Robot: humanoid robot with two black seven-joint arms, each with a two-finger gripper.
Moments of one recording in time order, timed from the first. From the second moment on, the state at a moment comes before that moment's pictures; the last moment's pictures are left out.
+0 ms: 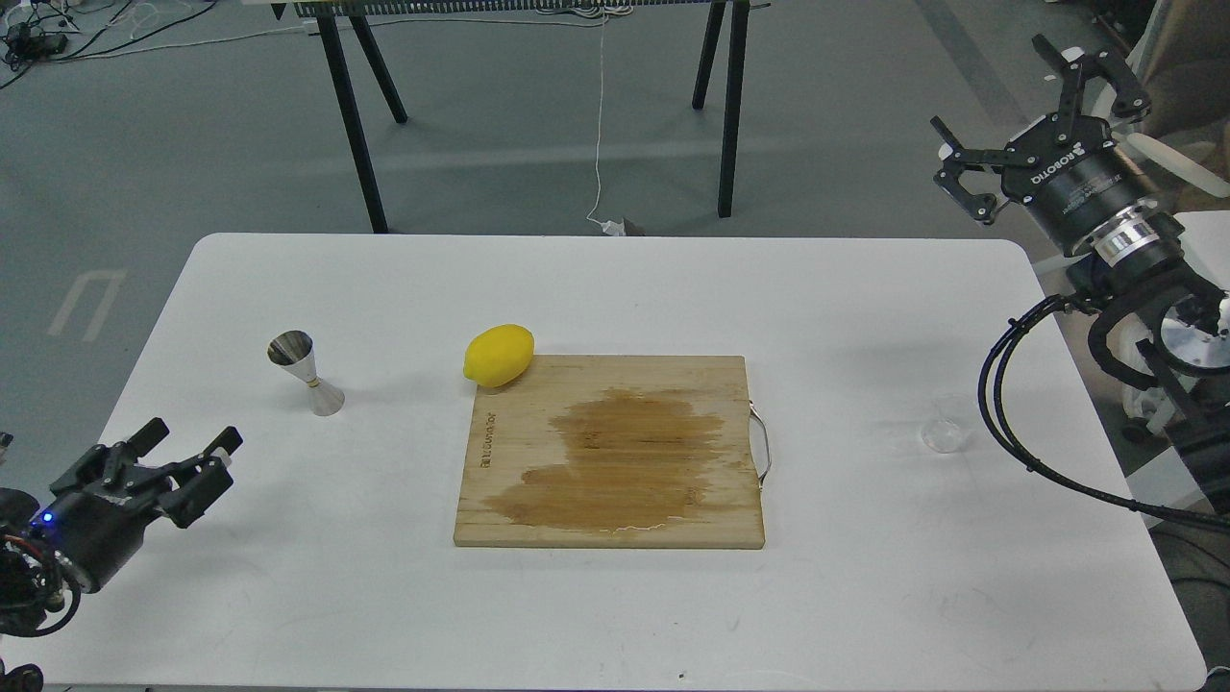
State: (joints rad) left arm -0.21 0.66 -0.60 -0.82 1.65 0.49 -0.49; right arm 0.48 -0.52 1.23 0.99 0.14 0.49 -0.10
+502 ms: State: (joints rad) left arm -0.35 0.48 -0.53 -0.62 1.67 0.49 -0.49; right arm 0.47 -0.52 1.24 0.99 0.14 0.49 -0.10
